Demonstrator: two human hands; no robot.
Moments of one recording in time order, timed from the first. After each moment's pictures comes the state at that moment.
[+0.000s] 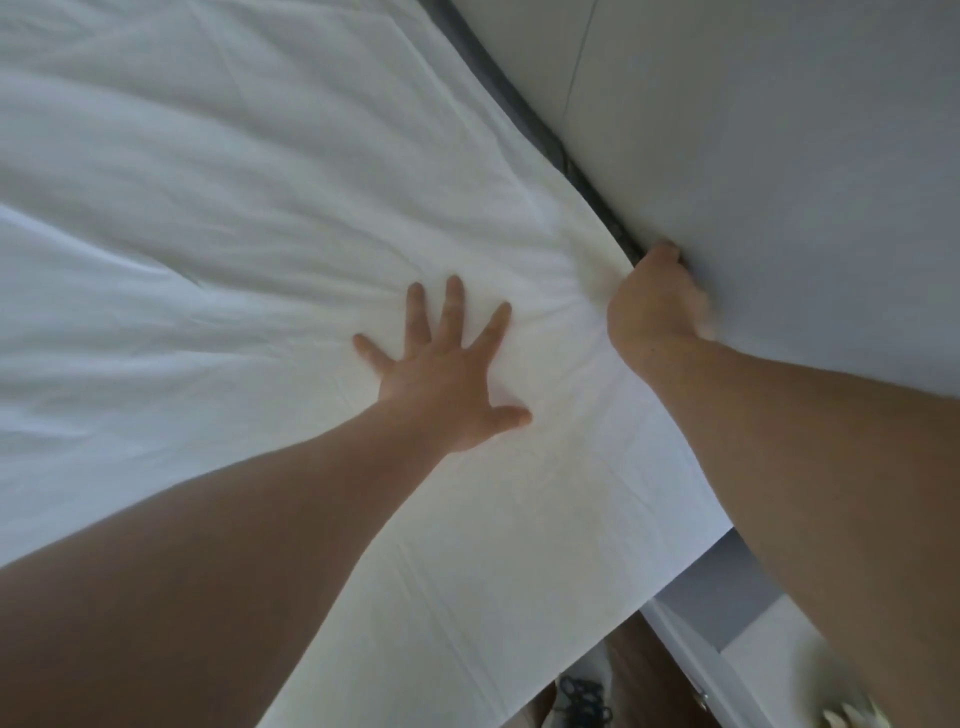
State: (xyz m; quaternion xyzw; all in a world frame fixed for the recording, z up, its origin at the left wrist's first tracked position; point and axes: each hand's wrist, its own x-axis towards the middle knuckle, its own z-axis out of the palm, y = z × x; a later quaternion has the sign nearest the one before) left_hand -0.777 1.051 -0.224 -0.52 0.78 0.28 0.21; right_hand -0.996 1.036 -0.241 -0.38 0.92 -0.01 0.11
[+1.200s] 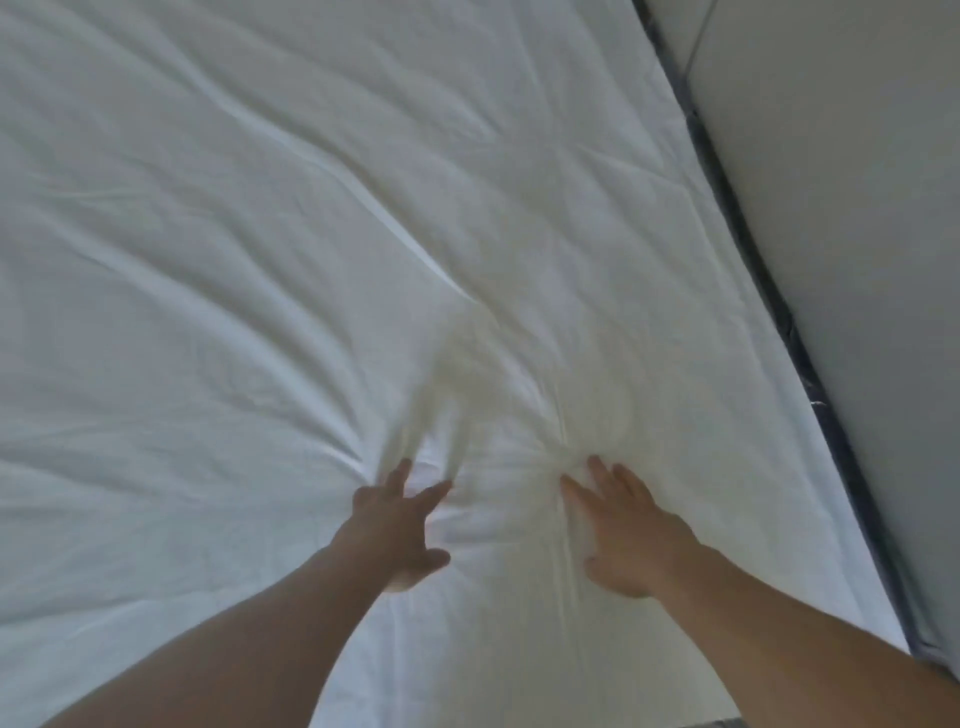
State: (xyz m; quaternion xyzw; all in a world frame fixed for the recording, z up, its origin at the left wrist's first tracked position) left_hand -0.527 1.162 -0.171 -0.68 0.56 0.40 0.24; right_hand -0.796 1.116 -0.169 -0.69 0.54 0.35 0.33
